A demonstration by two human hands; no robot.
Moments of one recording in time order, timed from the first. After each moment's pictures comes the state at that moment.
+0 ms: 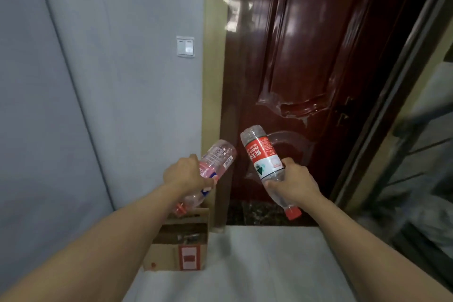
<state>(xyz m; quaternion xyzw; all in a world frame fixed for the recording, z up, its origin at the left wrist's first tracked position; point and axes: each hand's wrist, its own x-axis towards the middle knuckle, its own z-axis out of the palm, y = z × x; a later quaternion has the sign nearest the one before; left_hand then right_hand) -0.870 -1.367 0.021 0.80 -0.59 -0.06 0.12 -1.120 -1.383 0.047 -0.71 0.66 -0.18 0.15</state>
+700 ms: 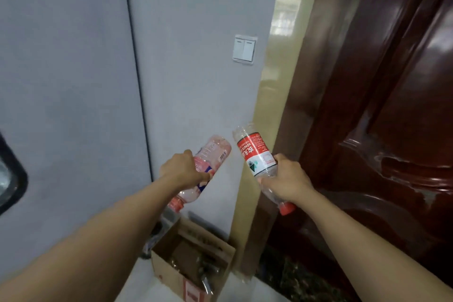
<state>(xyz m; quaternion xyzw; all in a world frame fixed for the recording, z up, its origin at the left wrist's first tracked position) -0.808 -1.569 0.007 0.93 -0.34 -0.06 0.15 -1.010 -1.710 0.035 -0.87 0.43 -0.13 0.21</state>
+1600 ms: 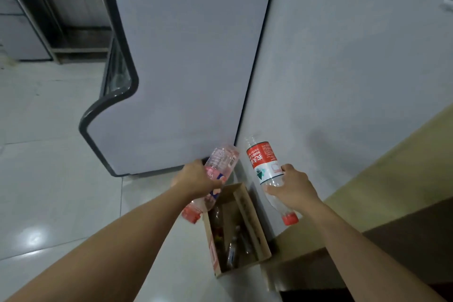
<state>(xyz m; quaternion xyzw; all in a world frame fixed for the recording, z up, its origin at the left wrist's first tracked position) -0.757 -1.581 -0.149 0.95 0.05 -0.18 0.24 -0.800 -1.812 -0.113 -0.95 0.15 0.14 0.25</state>
